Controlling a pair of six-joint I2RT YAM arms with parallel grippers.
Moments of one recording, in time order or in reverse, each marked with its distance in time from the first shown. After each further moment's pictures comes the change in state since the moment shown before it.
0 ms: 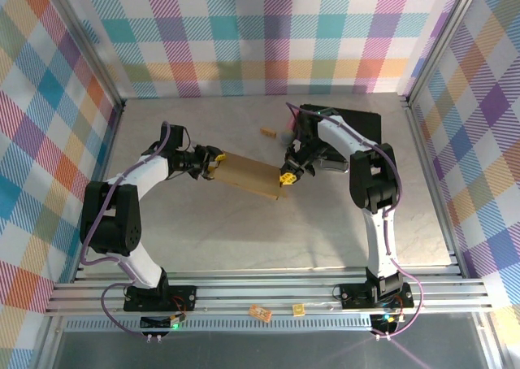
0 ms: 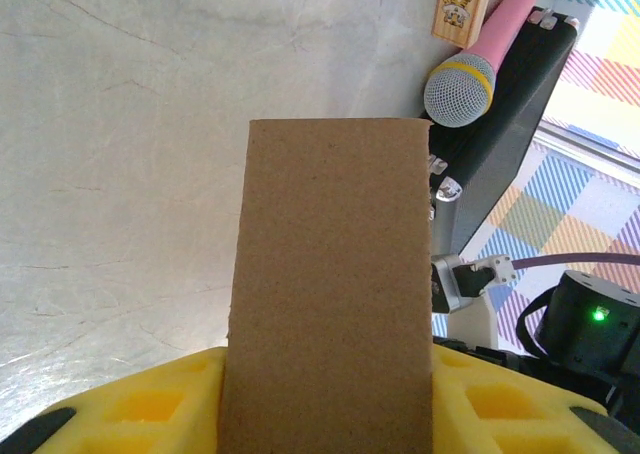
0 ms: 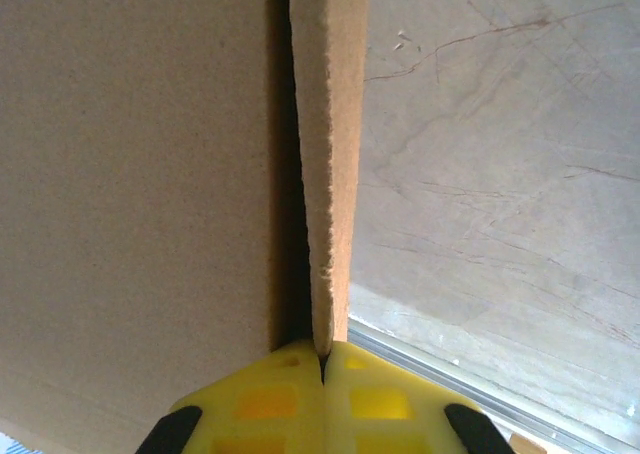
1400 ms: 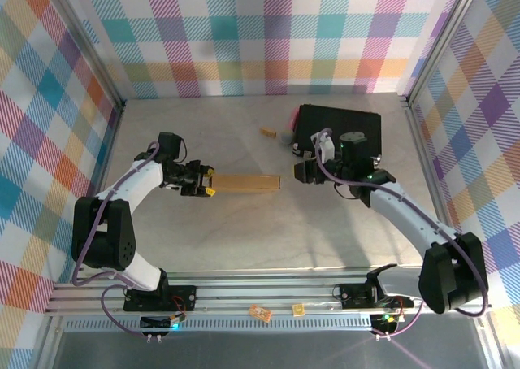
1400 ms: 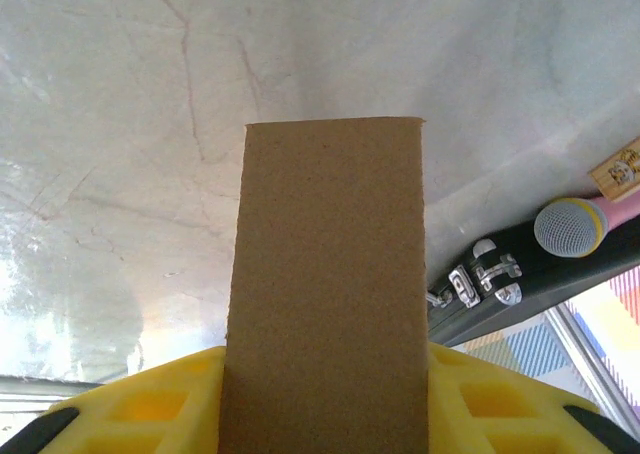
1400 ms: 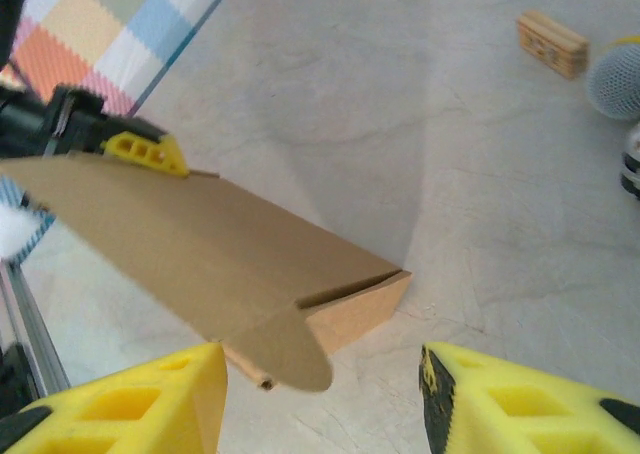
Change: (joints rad) left arm 0.010 -0.124 -0.037 -0.370 -0.123 -0.436; right arm -0.011 -0.960 -0.984 1.155 0.207 -0.316
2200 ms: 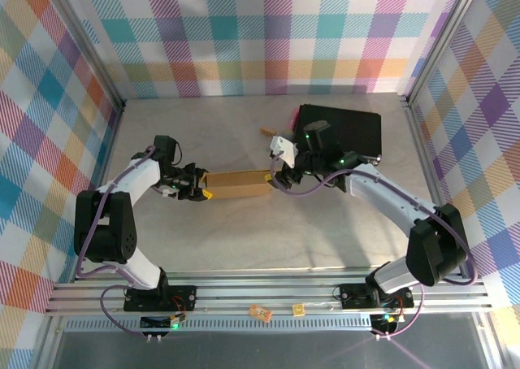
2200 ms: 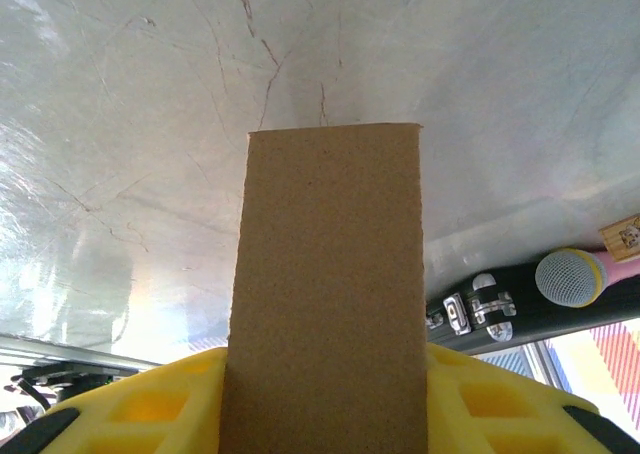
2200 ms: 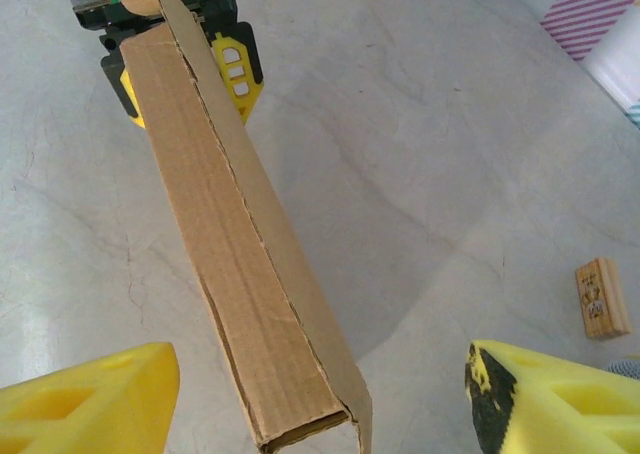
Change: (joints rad) left arm 0.063 0.057 -0.002 -0.051 0.054 -0.045; right arm 0.206 0.220 0.276 -0.143 0.072 -0.732
